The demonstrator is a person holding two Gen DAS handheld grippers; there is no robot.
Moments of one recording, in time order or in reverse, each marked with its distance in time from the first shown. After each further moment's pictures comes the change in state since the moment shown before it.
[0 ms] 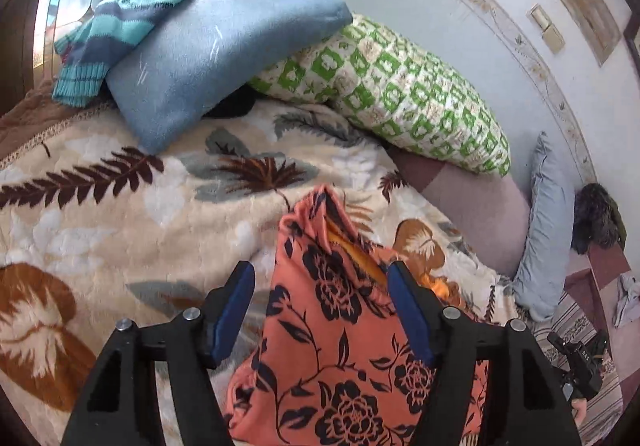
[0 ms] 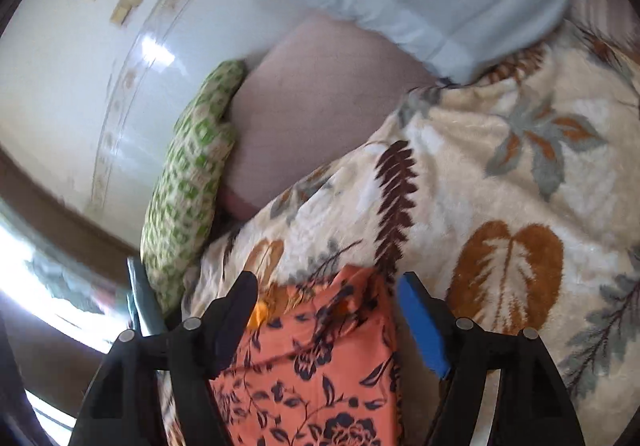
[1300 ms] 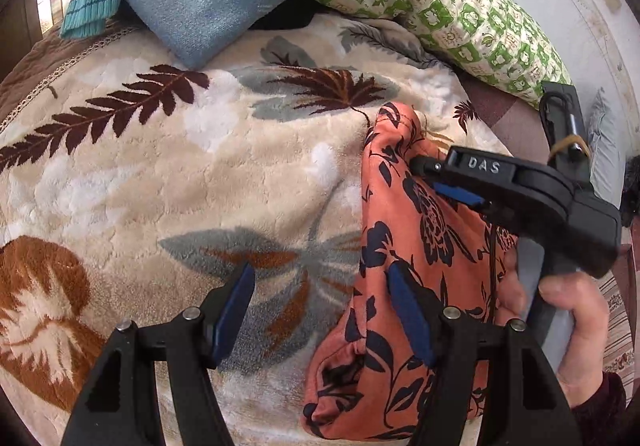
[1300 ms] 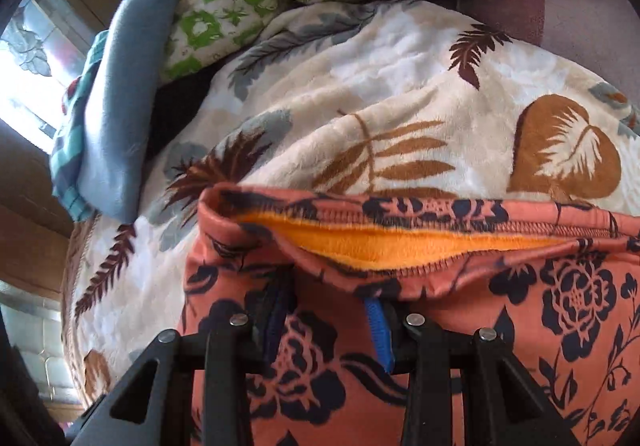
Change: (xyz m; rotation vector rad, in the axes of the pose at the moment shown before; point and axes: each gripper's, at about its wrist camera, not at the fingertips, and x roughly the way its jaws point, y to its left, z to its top) left arm 0.042 0.045 -0.005 -0.015 0.227 0.157; right arm 0.320 0.314 -0.129 -0.441 0.392 -0.161
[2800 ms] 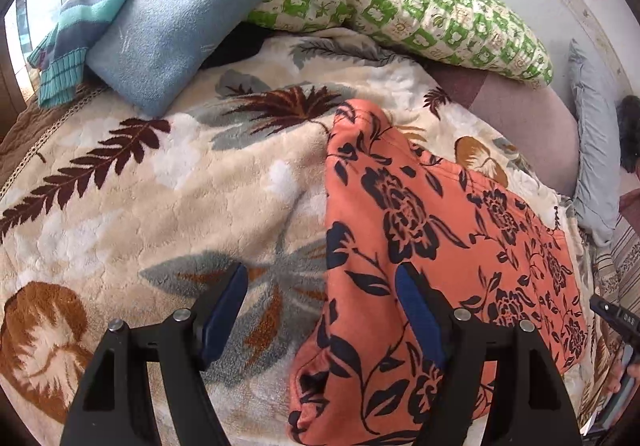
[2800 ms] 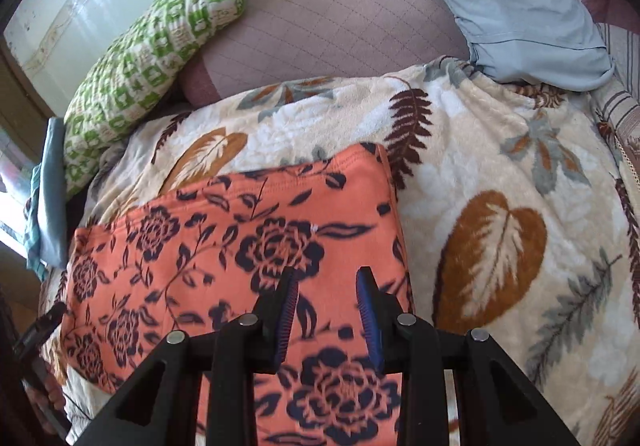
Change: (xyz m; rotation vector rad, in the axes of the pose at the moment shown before) left arm -0.002 -0.030 -0.012 0.192 -0.064 0.074; right arm -0.226 -0.288 -0.160 0.278 -0.177 -0.177
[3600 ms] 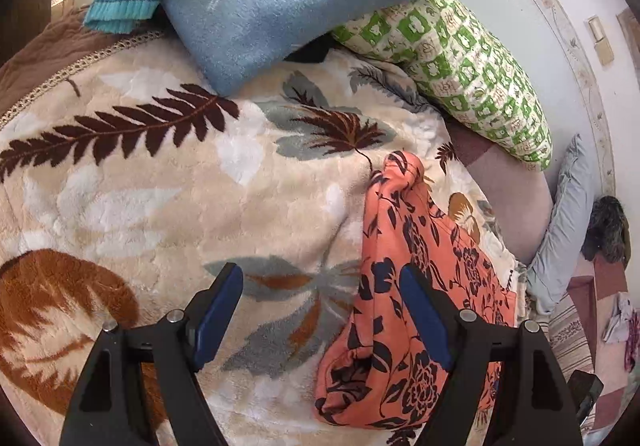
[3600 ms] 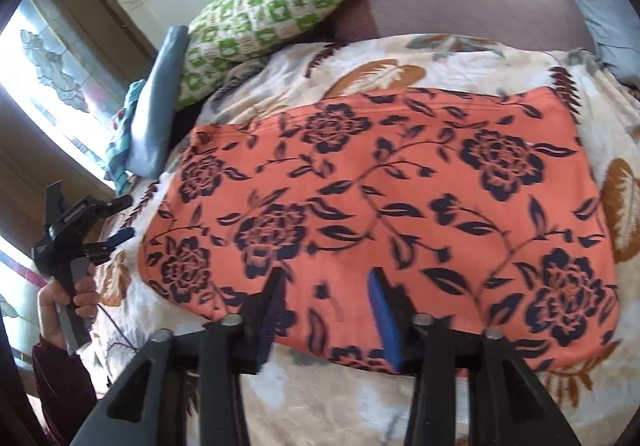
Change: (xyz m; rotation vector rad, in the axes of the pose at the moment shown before) left arm -0.025 0.071 0.011 -0.289 0.010 -0.212; right arm 0.005 0.150 -0.076 -0.179 0.038 0.321
